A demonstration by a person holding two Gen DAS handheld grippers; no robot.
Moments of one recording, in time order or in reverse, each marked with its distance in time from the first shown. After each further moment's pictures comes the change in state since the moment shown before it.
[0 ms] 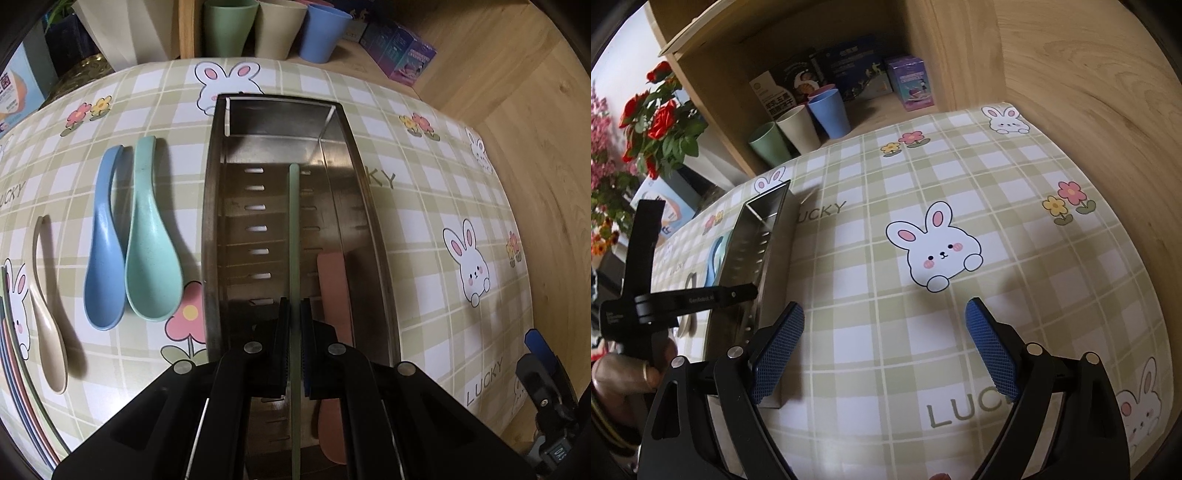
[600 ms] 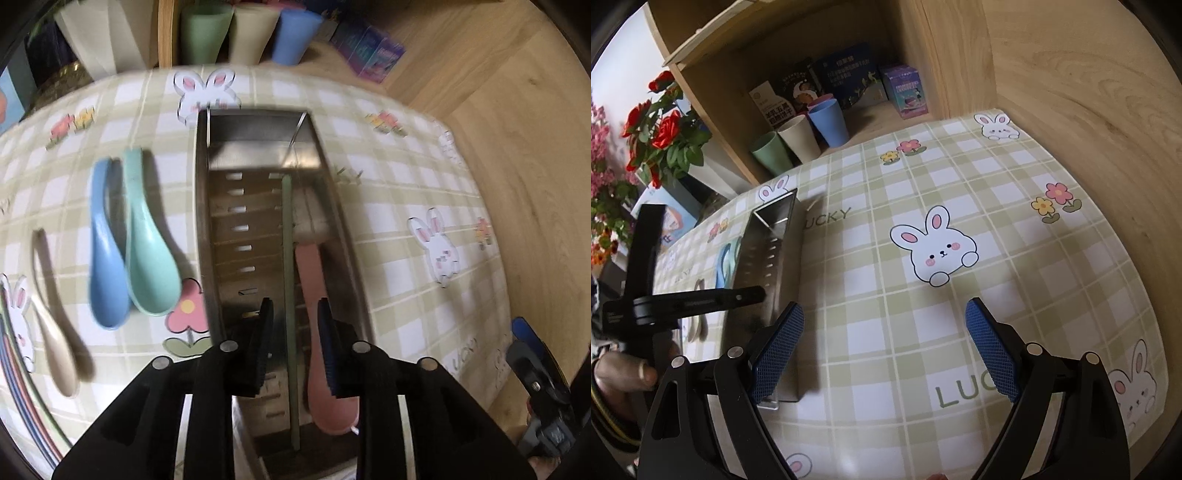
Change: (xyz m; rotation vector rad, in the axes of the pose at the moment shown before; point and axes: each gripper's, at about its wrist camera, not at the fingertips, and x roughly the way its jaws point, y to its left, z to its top) left arm -0.033 0.003 -0.002 0.071 -0.009 -0.116; right arm -0.028 0.017 -0.003 0.023 -0.033 -0.015
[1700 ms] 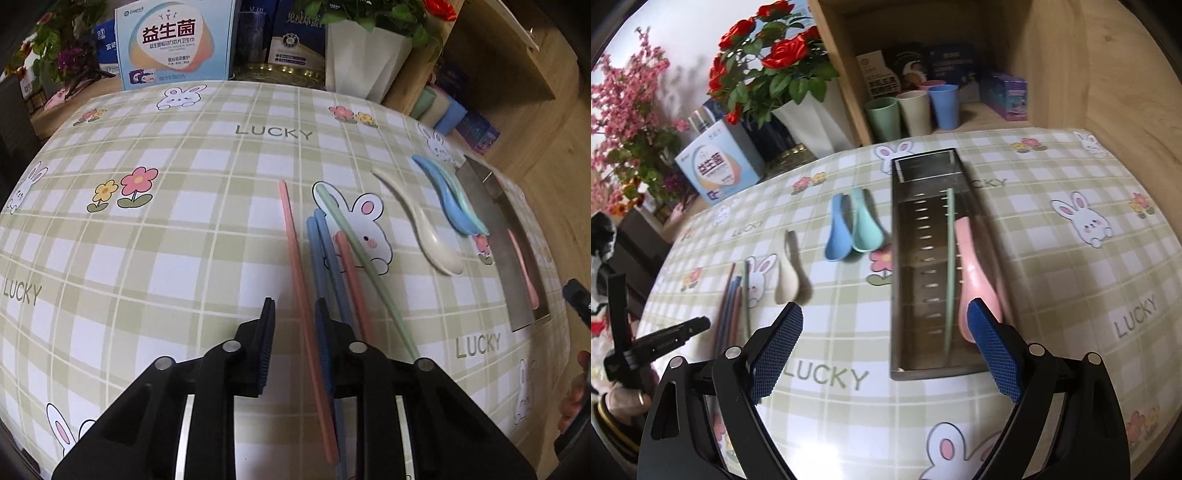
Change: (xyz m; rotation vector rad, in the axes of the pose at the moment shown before) left arm -0.119 0.263 -0.147 -0.155 -0.235 0.216; right arm 0.013 0.176 -0.082 -0.139 -0.018 0.059
